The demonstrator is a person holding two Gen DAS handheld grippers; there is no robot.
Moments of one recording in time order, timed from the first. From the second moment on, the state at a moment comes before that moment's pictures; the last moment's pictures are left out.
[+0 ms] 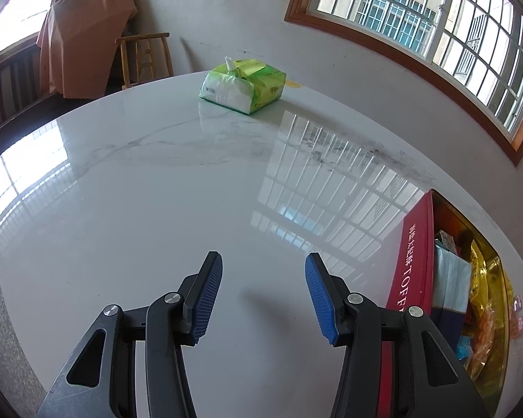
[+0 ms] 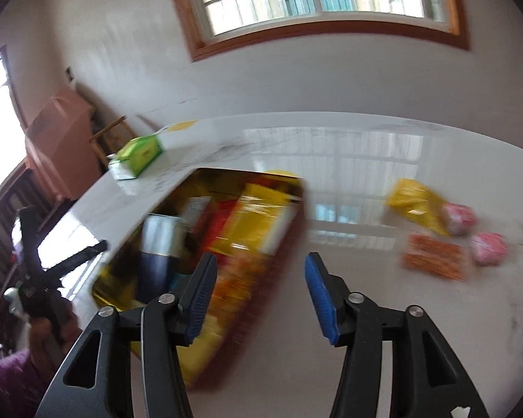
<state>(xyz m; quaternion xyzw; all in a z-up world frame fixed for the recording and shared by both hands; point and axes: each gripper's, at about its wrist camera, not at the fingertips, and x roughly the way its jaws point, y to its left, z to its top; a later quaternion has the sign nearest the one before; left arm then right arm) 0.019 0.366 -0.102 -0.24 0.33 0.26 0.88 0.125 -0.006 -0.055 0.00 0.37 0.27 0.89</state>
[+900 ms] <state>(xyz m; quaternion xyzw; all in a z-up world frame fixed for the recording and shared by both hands) 0.024 0.363 -0.104 -0.22 0.35 0.29 0.87 0.171 -0.289 -0.118 0.09 0.40 -0.02 0.91</state>
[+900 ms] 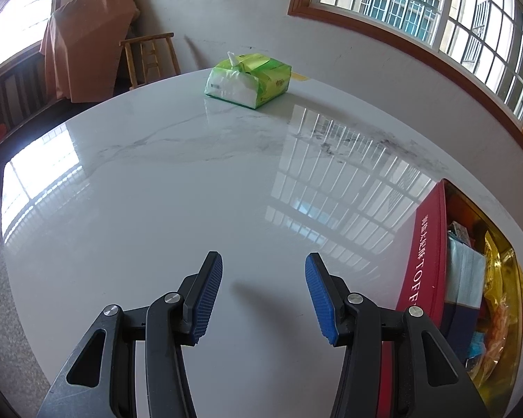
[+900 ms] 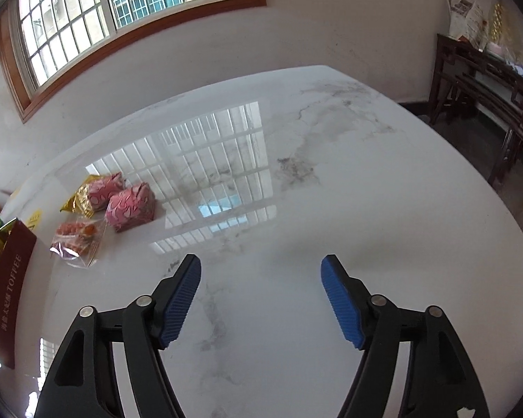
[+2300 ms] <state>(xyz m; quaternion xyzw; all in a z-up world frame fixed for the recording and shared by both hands) 0.237 0.046 -0.094 -0.42 0.63 0.02 0.65 0.160 -0.323 -0.111 0.20 0.33 0.08 0.92</state>
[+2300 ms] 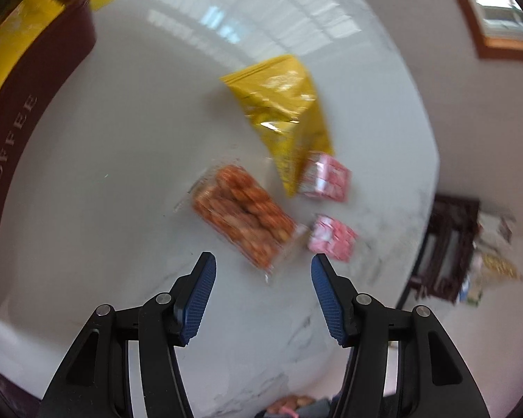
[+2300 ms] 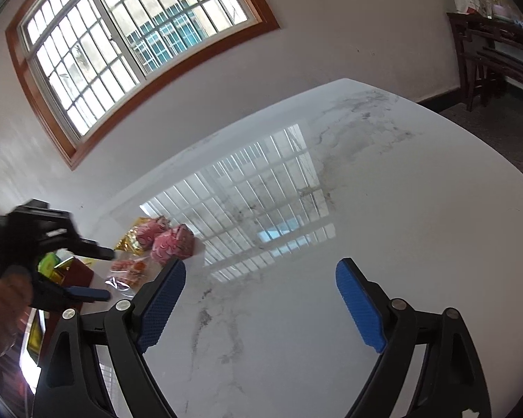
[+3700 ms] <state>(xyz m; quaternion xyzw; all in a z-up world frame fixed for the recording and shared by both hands) 0.217 -0.007 -0.092 -0.20 0.64 0.02 0.74 0.159 -0.326 -0.110 0.21 0.32 0.10 0.92</state>
